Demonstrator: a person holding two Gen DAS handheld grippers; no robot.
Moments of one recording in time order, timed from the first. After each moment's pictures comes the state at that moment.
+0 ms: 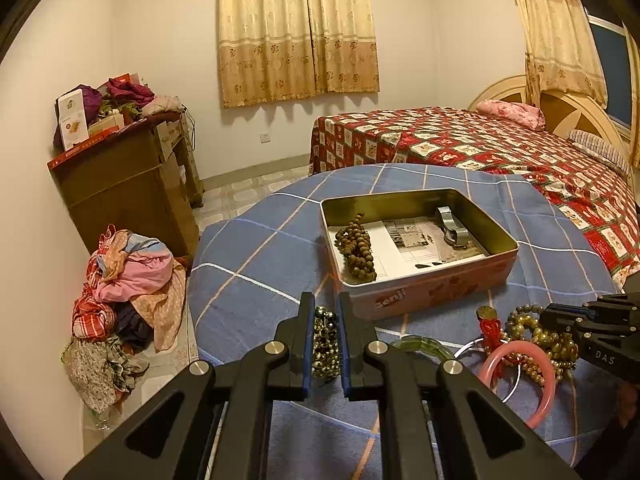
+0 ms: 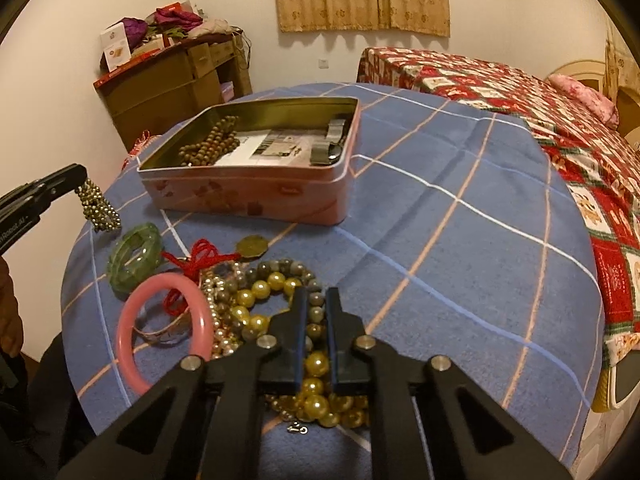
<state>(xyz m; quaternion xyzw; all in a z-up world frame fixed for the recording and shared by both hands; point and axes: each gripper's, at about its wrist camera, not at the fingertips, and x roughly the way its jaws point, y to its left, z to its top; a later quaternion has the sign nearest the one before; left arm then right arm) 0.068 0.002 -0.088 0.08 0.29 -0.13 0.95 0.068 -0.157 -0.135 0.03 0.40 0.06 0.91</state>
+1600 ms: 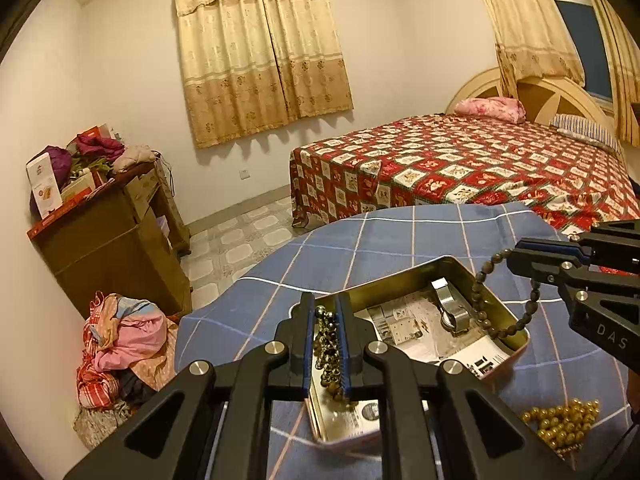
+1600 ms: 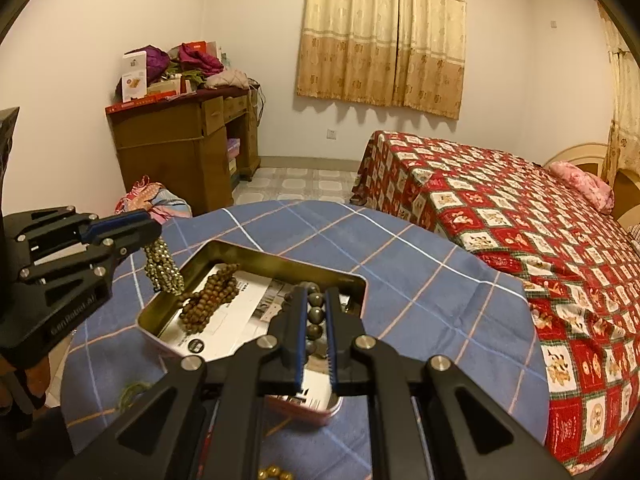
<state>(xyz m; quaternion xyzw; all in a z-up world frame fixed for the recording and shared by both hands) 0.149 -0.063 -0.042 0.14 0.24 -0.16 0.95 0.147 -0.135 -0.047 -0.05 0.29 0.06 0.95</state>
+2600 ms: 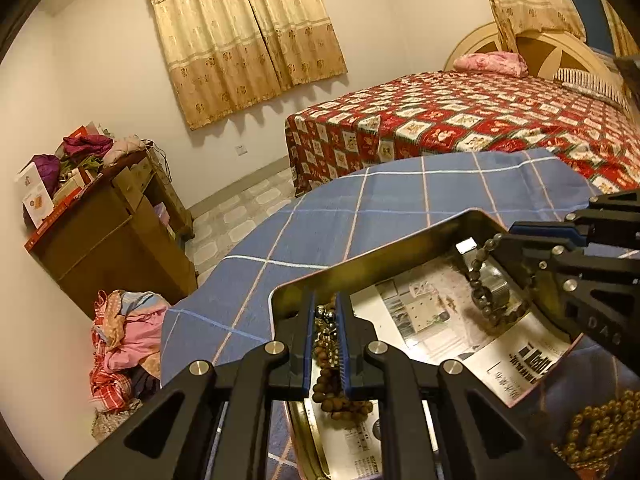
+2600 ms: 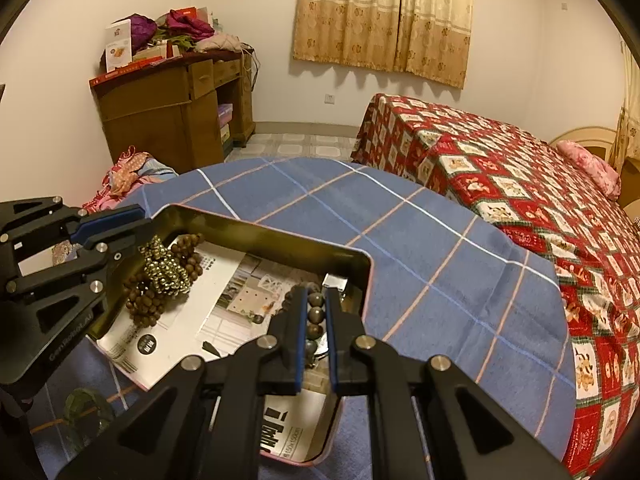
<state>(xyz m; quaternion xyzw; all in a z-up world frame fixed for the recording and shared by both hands) 0.193 -0.087 -0.090 0.20 0.29 -0.14 0.93 0.193 -0.138 -0.089 -0.05 0.35 0.05 0.93</state>
